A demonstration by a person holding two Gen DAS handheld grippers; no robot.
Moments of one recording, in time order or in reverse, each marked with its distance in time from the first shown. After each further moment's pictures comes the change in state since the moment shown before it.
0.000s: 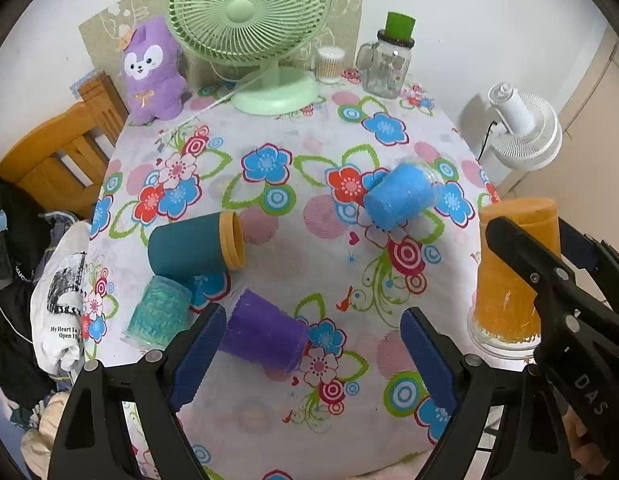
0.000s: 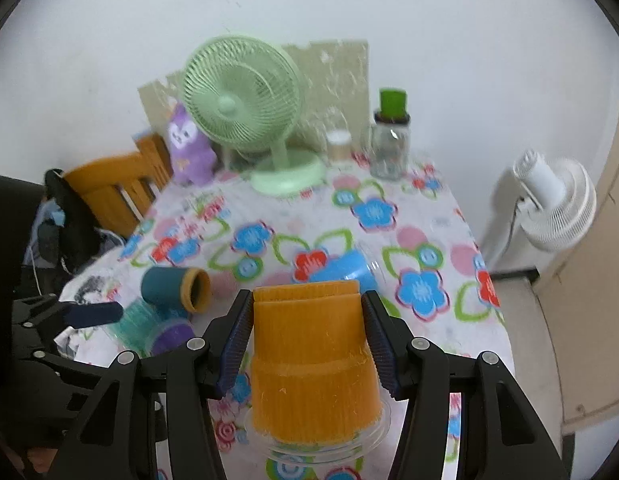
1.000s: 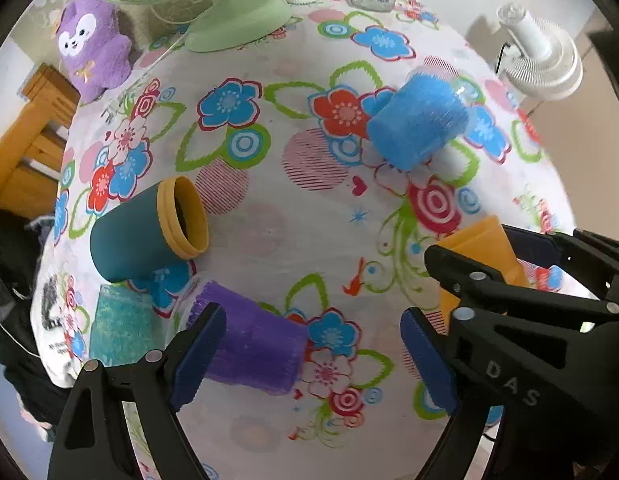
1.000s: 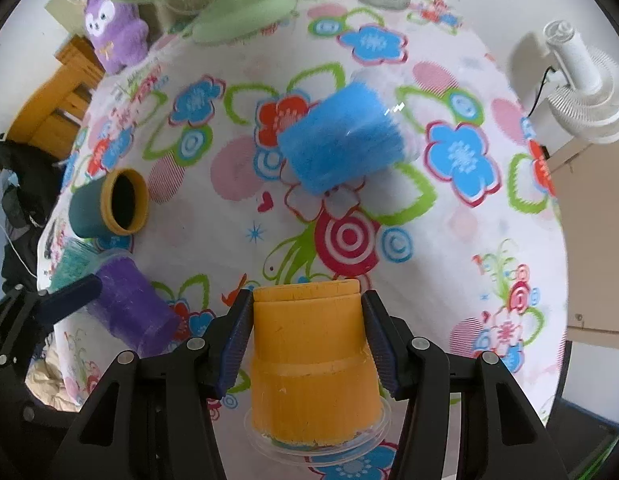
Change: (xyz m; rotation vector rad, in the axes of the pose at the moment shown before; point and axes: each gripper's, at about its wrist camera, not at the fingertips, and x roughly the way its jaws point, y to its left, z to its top) left arm 0.088 -0.017 0.010 0.113 0.243 0.034; right arm 0.122 -0.022 -0.021 0.151 0.586 -0.032
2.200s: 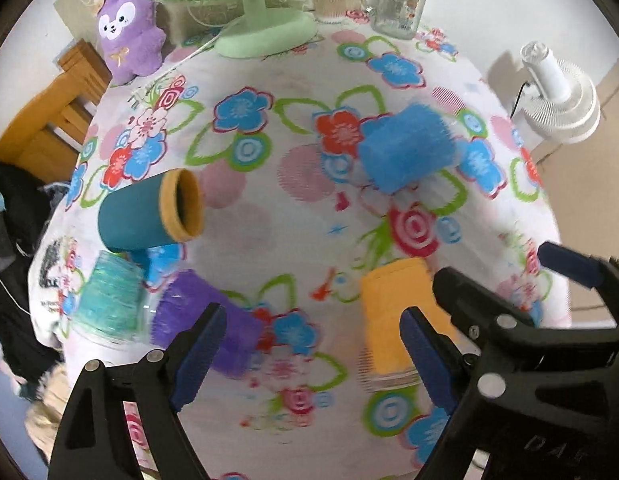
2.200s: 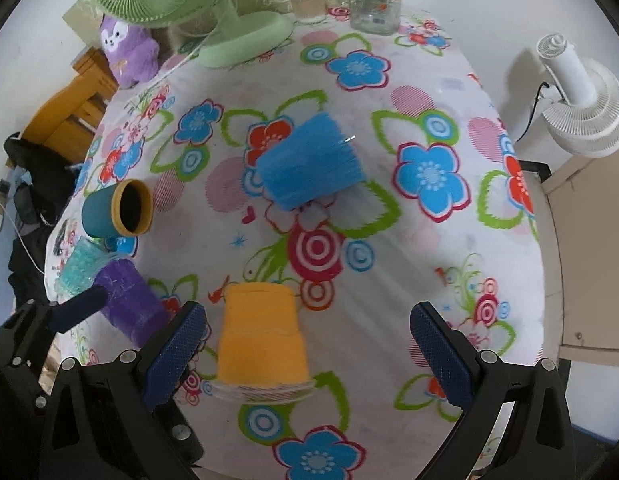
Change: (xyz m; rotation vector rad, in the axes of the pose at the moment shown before) left arm -0.011 -0.023 -0.005 -0.138 -0.048 0.047; right arm -0.009 -0.019 -0.003 -0.039 -0.027 0.010
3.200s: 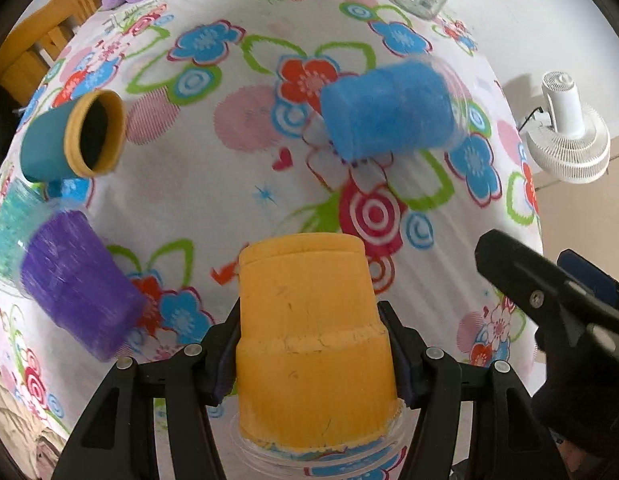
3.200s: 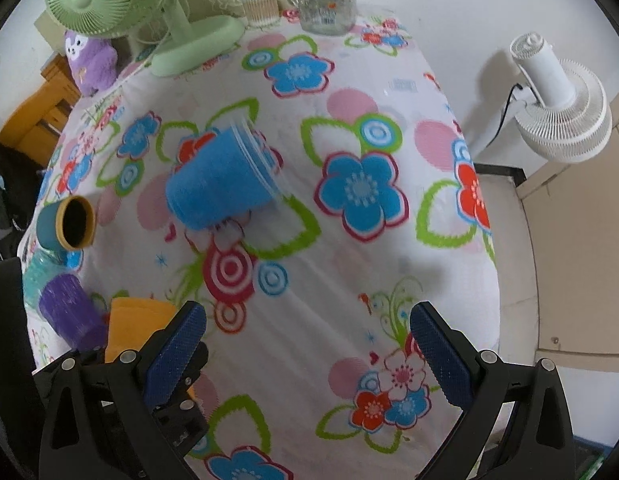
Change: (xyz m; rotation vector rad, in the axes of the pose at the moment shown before) left arm 0.058 -0.041 0.000 -0.222 0.085 -0.152; right arm 0.009 -0.061 0.008 0.007 -0.019 -0.072
